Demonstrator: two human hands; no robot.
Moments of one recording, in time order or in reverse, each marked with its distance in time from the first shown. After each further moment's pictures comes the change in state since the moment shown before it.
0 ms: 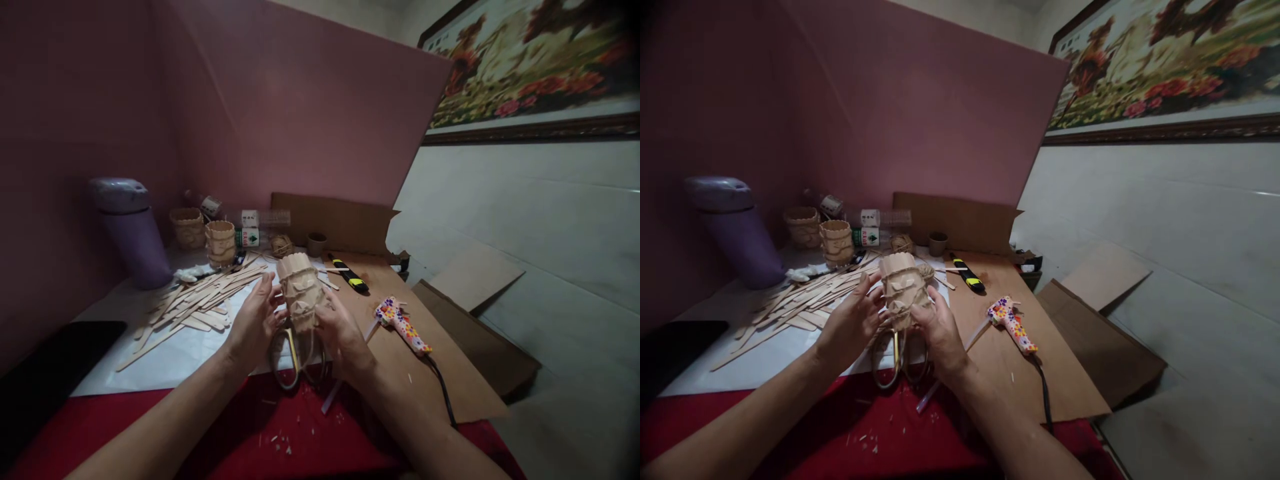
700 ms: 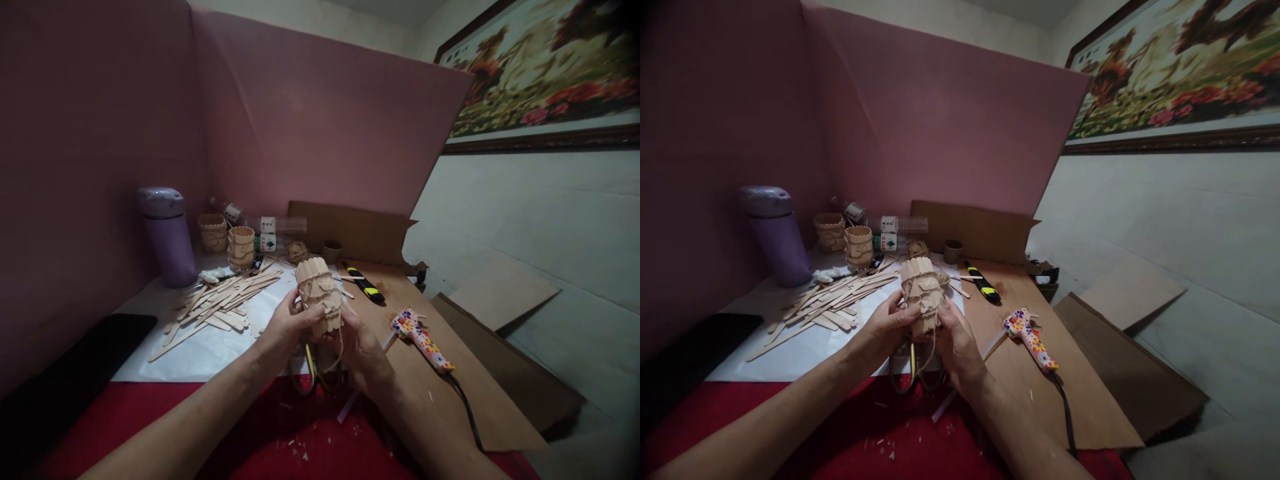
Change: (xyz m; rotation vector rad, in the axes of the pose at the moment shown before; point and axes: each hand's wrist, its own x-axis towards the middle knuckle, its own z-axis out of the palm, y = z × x) left_hand -0.004 -0.013 -0.002 0.087 -0.166 -0.025; right_hand -0.004 -0.007 0.010 0.076 -0.091 -0.007
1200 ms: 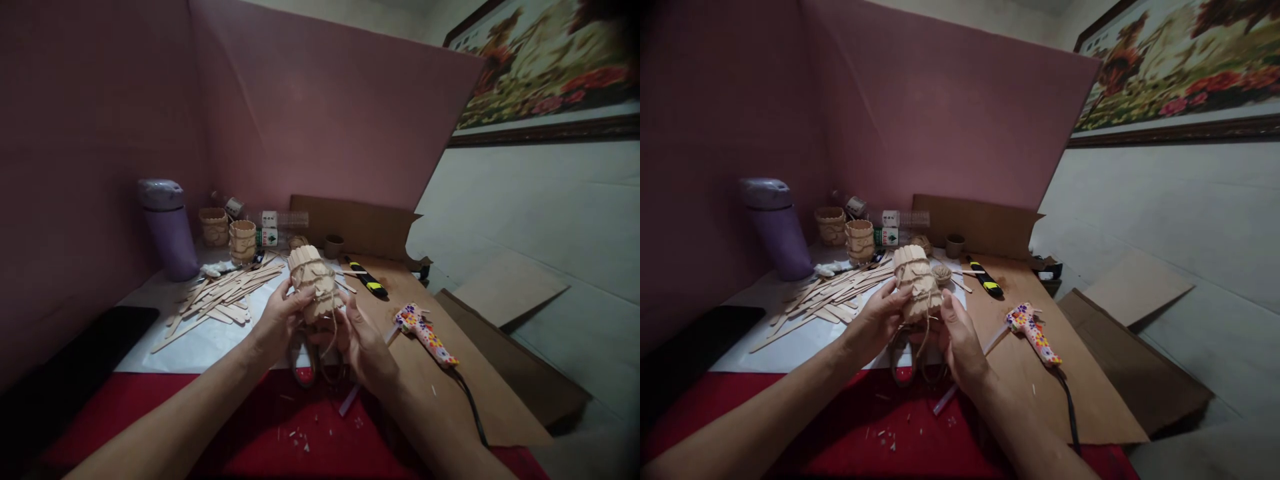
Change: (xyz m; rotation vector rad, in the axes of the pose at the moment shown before) left_hand 0.001 0.008 -0.003 -0.052 0.071 0.039; right_hand -0.003 0.005 -0.006 0.018 0.036 0.035
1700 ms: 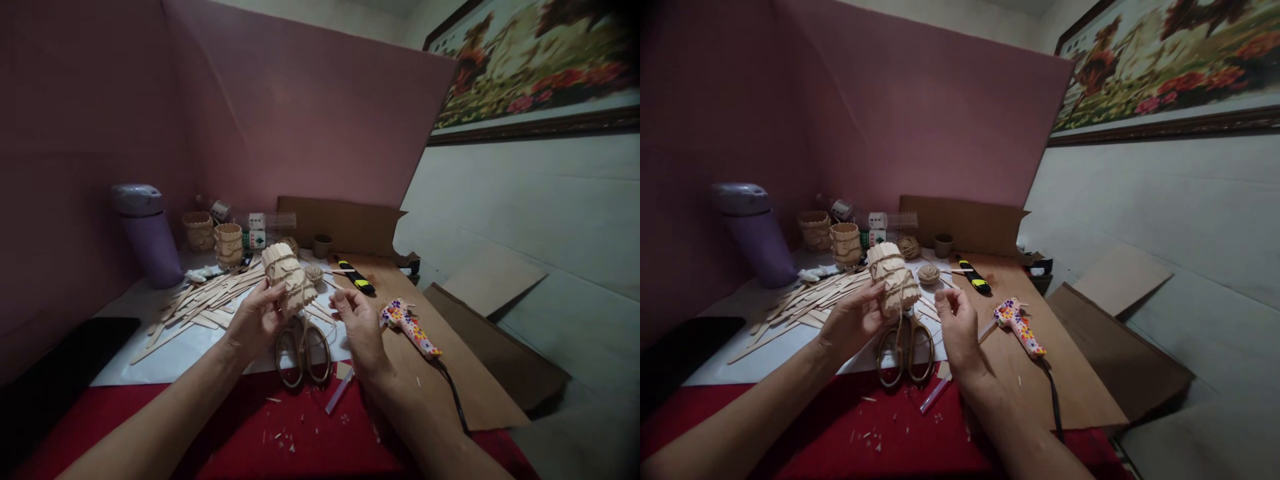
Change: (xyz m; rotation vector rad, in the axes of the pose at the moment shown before) left_hand 0.006 0.009 -0.007 -0.172 -0.024 -0.018; right_hand 0.013 -0.004 -0.021 -0.401 0.434 -0.298
